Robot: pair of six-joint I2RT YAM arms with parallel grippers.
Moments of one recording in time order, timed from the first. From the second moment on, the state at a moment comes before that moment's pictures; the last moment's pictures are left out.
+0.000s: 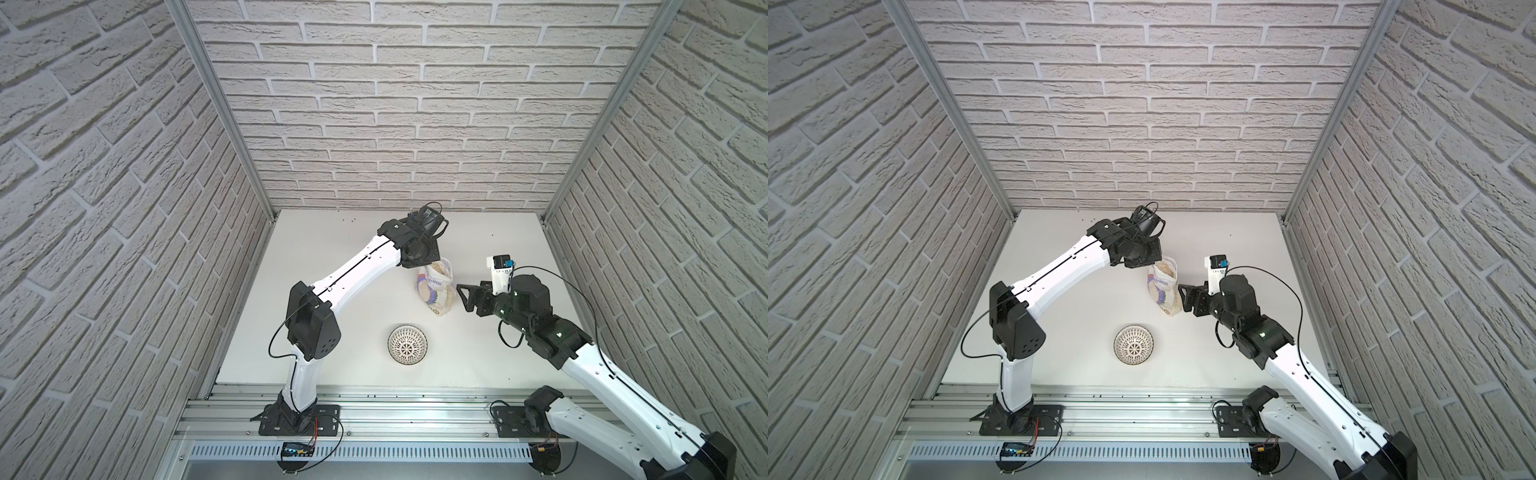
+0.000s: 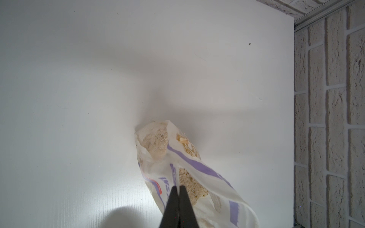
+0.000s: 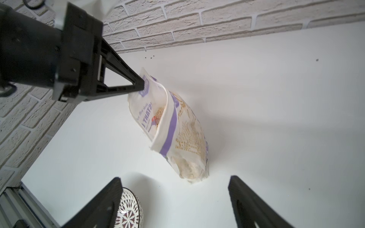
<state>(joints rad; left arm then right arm) -0.72 1.98 2.02 -1.00 -0.06 -0.79 0.55 0.81 0.63 -0.26 0.01 0.41</state>
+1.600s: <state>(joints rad) -0.70 2.03 2.08 -0.99 -0.01 -0.75 0.64 1.91 0.39 1.26 0.08 0.23</state>
